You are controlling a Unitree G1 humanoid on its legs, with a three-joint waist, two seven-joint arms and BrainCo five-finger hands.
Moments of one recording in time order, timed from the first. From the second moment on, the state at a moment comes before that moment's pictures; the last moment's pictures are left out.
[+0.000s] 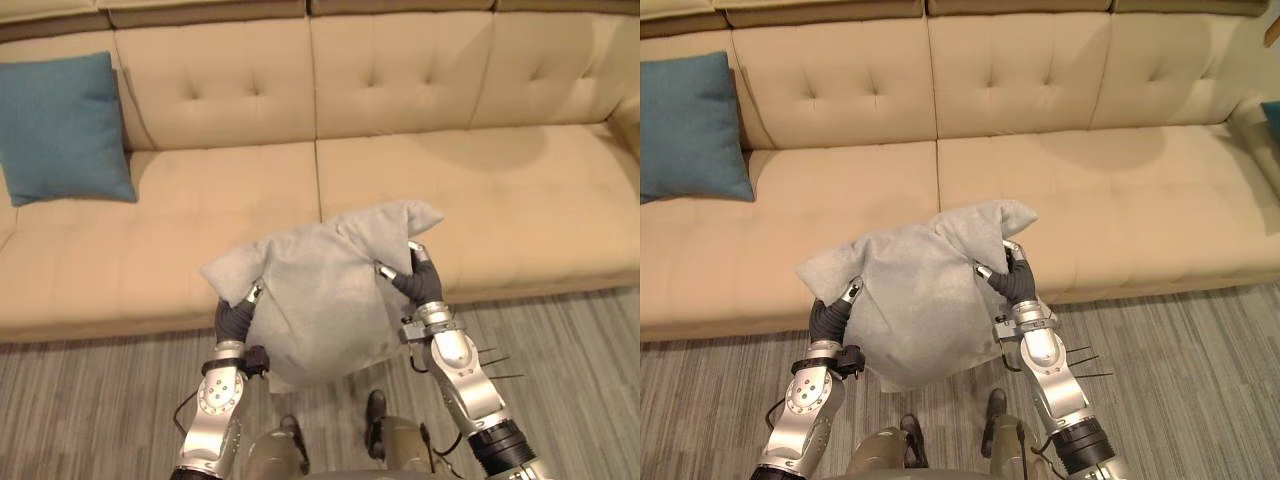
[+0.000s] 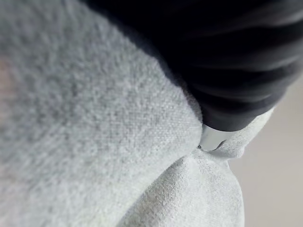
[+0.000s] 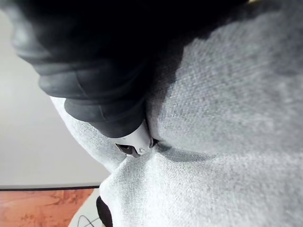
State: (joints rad) left arm 0.14 0.16 -0.16 0.04 -0.22 -0.26 0.22; right arm -0.09 -0.19 0.28 0.09 0.15 -0.23 -0.13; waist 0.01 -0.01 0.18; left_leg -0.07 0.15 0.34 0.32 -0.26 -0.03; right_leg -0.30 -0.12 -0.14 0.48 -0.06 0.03
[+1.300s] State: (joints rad) left arm -0.51 0.27 -0.14 0.26 -0.10 -0.24 0.35; right arm -0.61 -0.16 0.15 0.25 0.04 -0.19 -0.31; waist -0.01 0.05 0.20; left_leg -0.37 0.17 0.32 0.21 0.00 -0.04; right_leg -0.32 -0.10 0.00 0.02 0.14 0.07
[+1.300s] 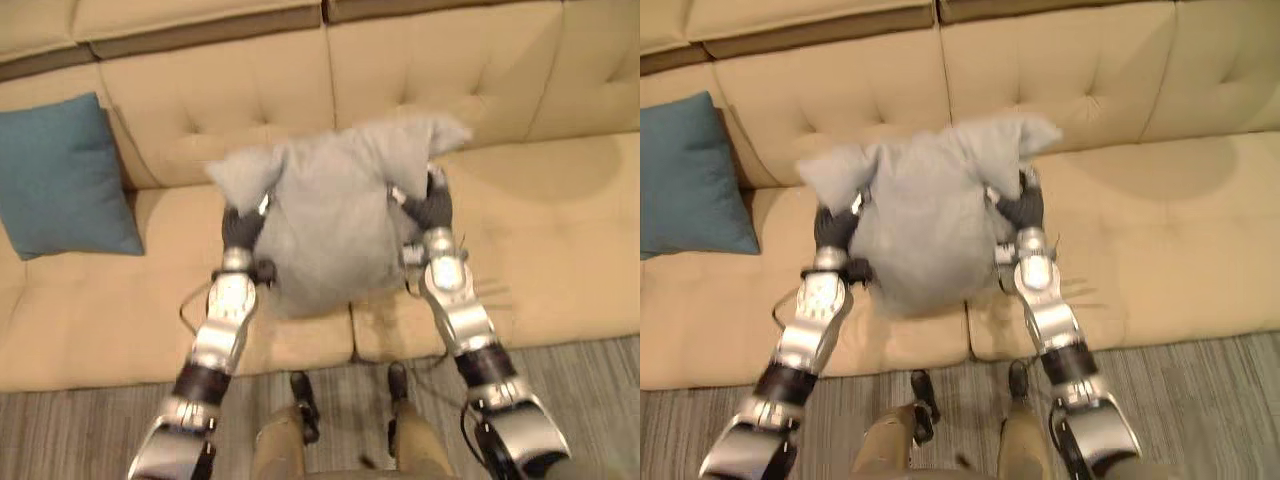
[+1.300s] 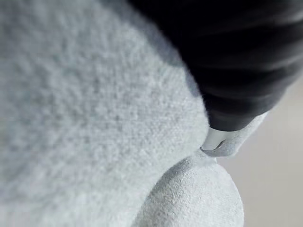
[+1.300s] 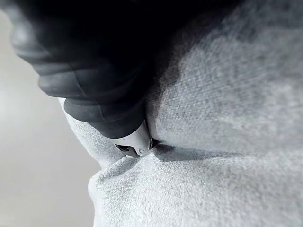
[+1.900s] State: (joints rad) left arm -1.59 0.41 -0.12 0.75 0.09 -0.22 0.55; right arm -1.56 -0.23 -0.10 0.71 -0.09 -0.19 -0.59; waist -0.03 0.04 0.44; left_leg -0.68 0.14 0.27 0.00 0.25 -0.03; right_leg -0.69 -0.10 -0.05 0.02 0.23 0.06
